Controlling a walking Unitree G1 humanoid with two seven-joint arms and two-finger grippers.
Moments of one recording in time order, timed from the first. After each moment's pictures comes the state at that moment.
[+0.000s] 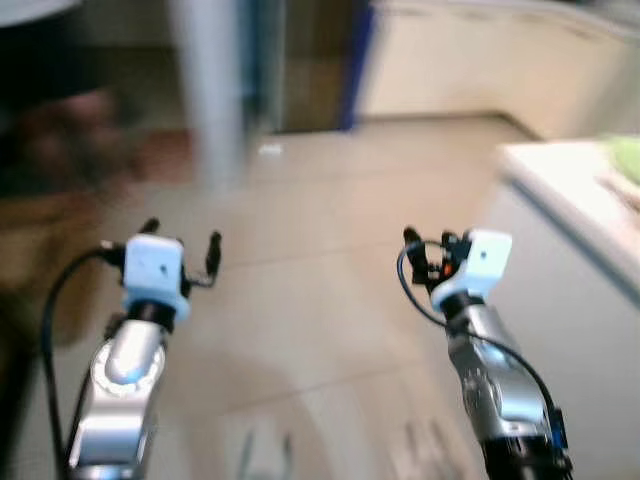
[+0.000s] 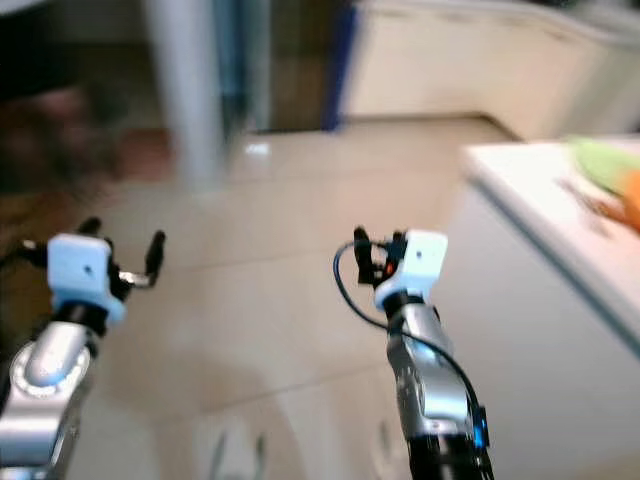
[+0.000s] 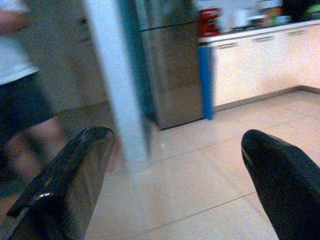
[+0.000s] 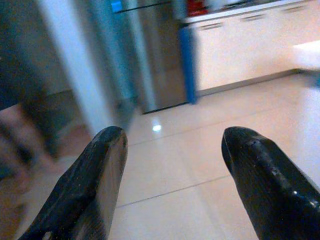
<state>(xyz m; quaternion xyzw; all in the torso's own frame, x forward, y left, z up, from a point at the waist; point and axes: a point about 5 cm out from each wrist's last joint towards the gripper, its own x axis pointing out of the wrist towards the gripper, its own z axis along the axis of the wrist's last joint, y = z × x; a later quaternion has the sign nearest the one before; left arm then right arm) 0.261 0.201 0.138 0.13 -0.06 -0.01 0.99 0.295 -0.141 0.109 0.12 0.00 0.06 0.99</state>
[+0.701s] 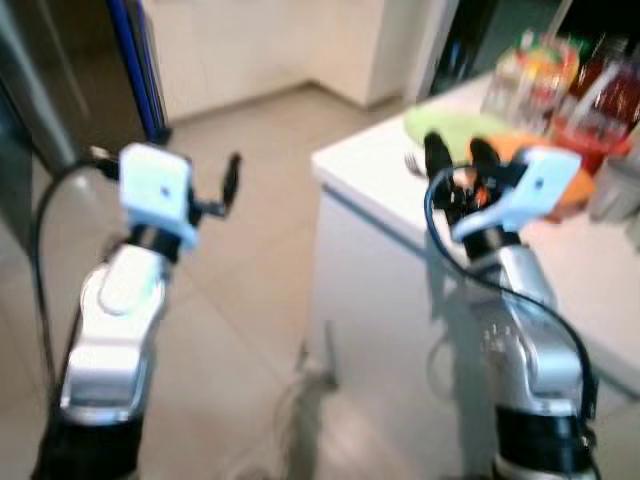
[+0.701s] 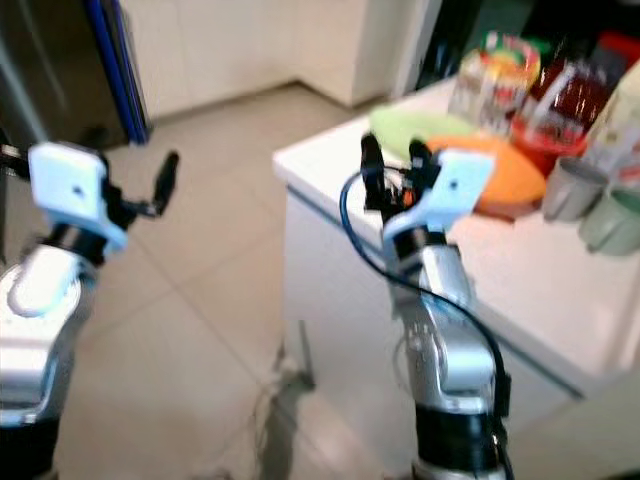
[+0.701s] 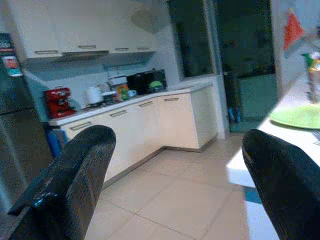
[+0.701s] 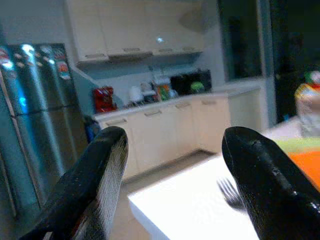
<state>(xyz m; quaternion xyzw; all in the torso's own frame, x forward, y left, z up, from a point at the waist) 0.285 0.173 0.218 0.14 -0.16 -0.08 0.97 0.295 -0.138 0.209 0.13 -0.16 0.08 0.98</state>
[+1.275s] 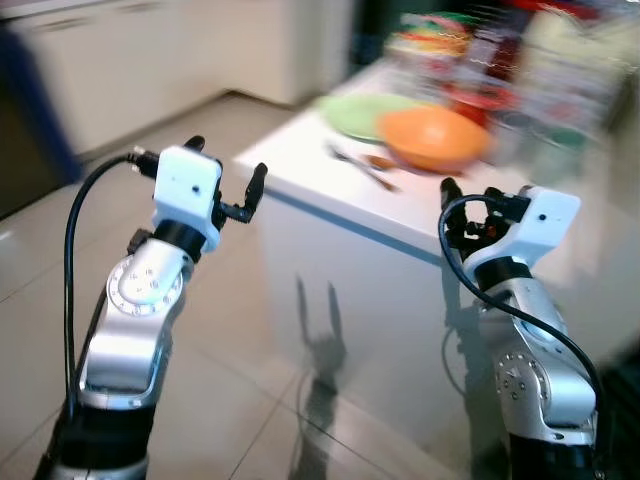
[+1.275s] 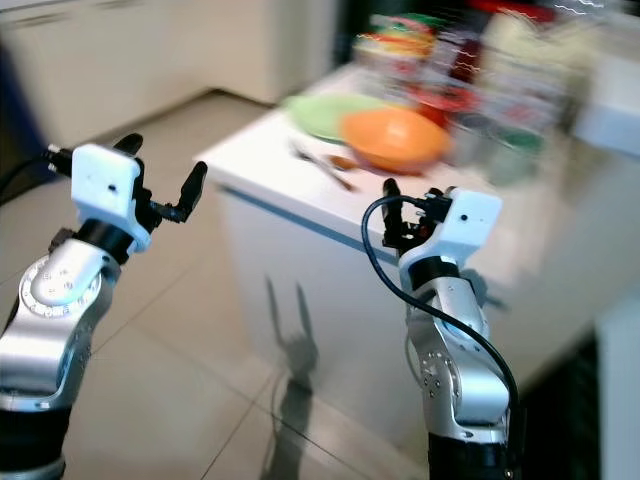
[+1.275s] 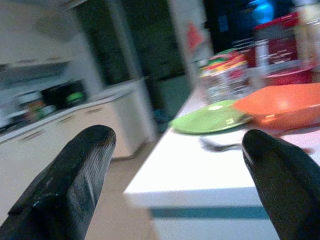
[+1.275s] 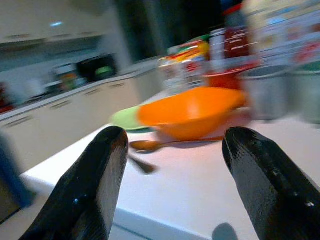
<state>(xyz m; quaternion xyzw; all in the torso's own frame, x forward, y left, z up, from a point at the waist) 0.298 0.163 0.217 0.15 -0.13 -0.12 0.97 0.283 -0.155 0.180 0.14 -0.08 0.02 0.99</state>
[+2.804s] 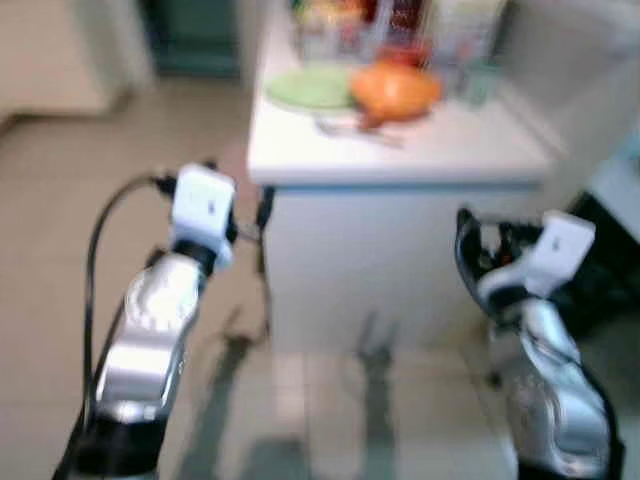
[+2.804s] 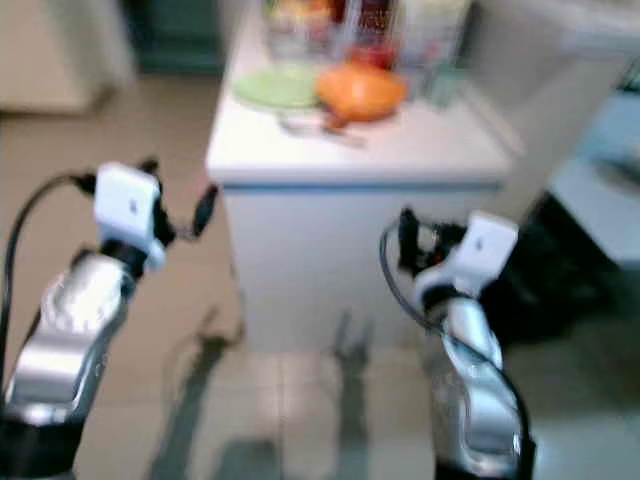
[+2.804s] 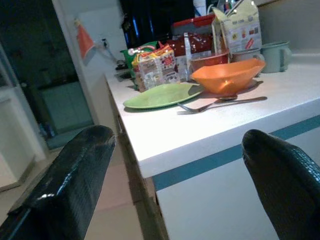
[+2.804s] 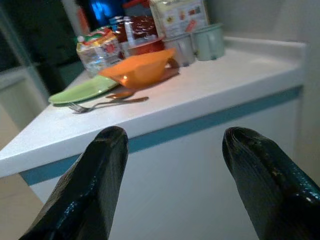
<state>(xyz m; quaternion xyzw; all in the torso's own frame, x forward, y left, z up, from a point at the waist) 0.295 0.158 0.192 0.14 -0.10 -0.11 0.98 0.268 -0.164 0.157 0.15 -0.02 -0.02 0.99</state>
